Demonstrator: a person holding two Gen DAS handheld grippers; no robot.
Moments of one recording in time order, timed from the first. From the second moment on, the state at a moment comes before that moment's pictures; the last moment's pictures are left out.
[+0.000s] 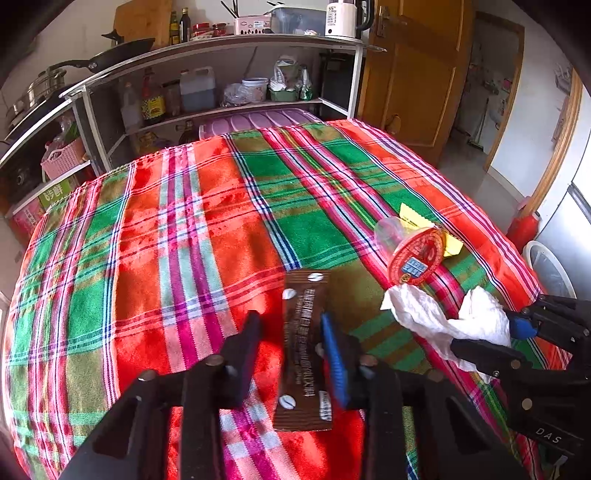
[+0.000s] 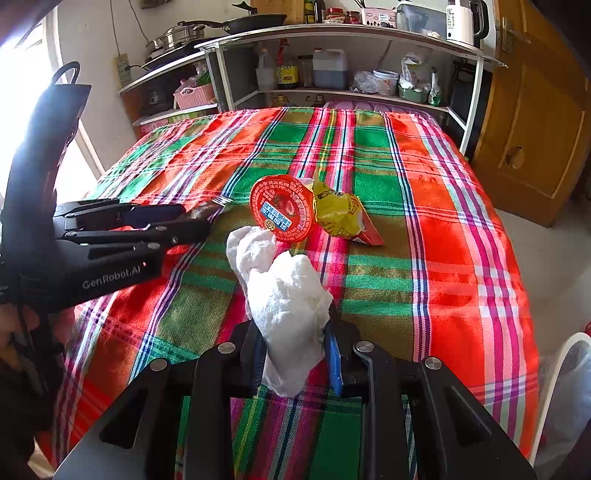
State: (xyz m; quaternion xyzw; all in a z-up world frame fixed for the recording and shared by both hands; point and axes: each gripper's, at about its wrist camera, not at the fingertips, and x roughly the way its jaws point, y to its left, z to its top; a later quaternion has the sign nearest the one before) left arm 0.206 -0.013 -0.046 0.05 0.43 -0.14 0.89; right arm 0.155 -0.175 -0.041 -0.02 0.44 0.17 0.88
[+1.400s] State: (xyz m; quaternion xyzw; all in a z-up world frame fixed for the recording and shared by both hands) left arm 0.137 -0.054 0.009 0.05 0.38 -0.20 0.90; right arm 0.105 -0.228 0.007 0.04 0.38 0.12 0.92
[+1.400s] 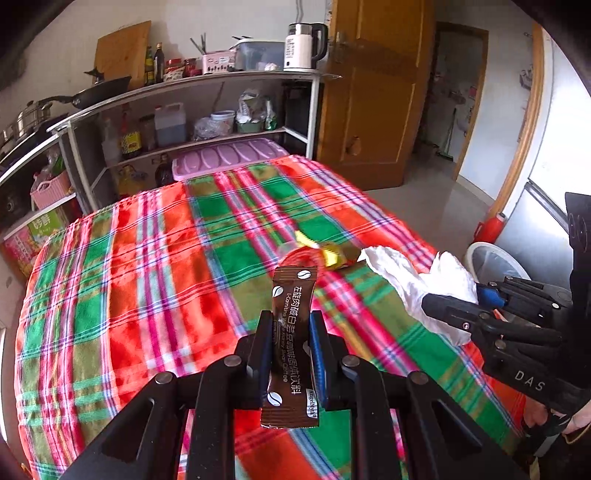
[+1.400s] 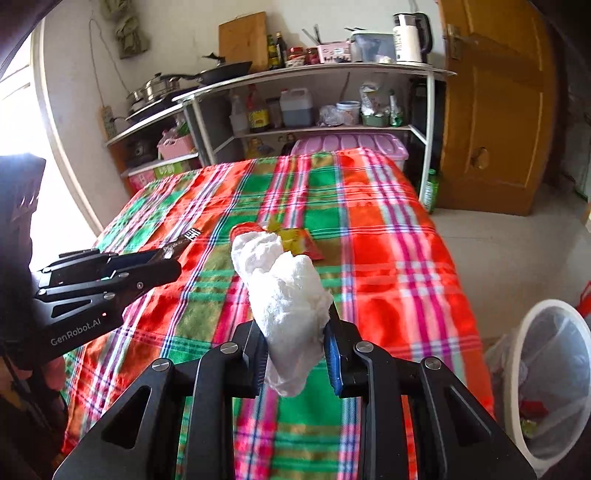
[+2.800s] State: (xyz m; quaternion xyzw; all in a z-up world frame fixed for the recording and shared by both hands) left arm 0.113 -0.370 -0.008 0.13 0.40 -0.42 0.81; right arm -0.010 -0.502 0.006 0.12 0.38 -0.18 0.90
